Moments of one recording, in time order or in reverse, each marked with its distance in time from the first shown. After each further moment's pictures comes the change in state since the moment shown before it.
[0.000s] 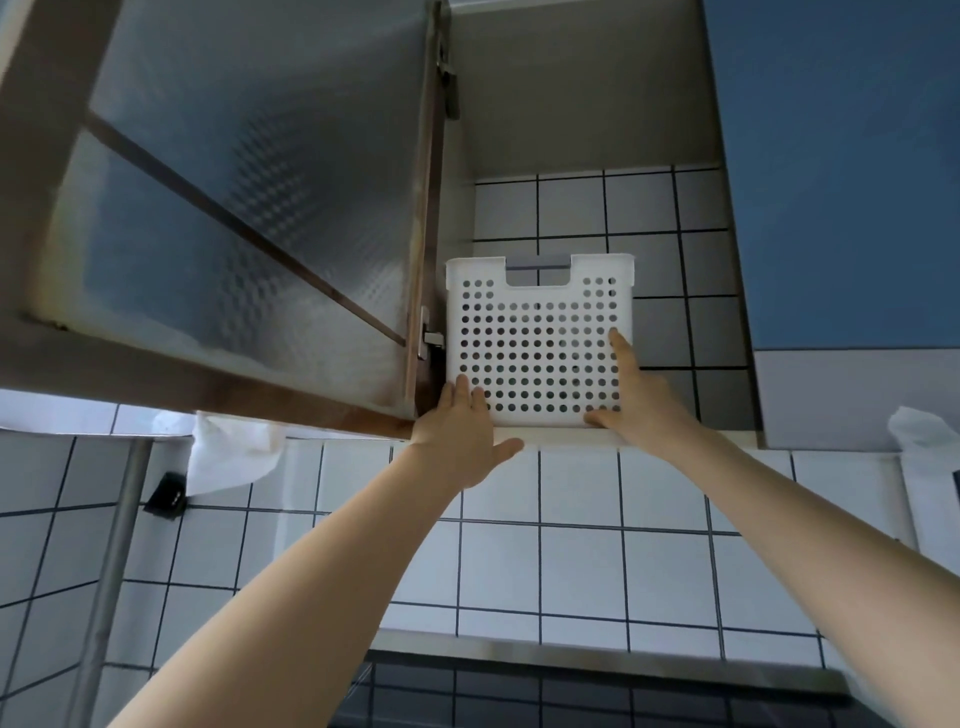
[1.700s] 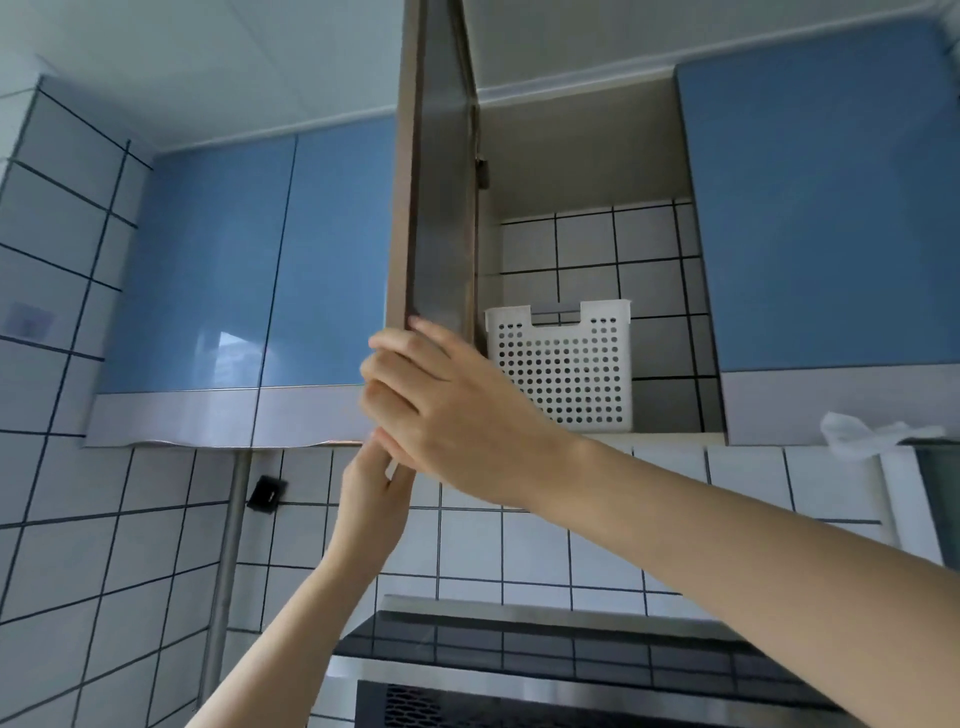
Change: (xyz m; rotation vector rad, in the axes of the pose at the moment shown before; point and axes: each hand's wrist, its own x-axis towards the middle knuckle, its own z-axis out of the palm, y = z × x) left_hand -0.193 -0.073 -0.064 -0.962 0.614 -0.125; right_hand -0.171 -0.266 -0.084 -0.347 0.626 -1.240
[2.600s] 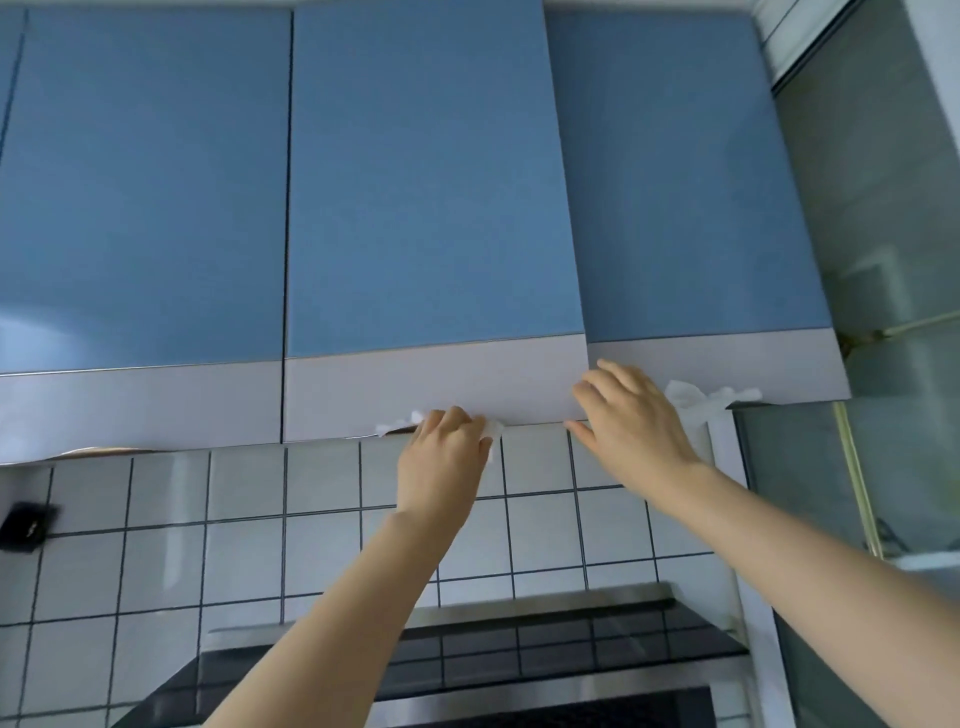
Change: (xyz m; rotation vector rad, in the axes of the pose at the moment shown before) left_hand 0.012 0.044 0.236 0.458 -0.204 0.385; right_hand -0.291 0.145 -0.009 -0.419 -0.611 0.621
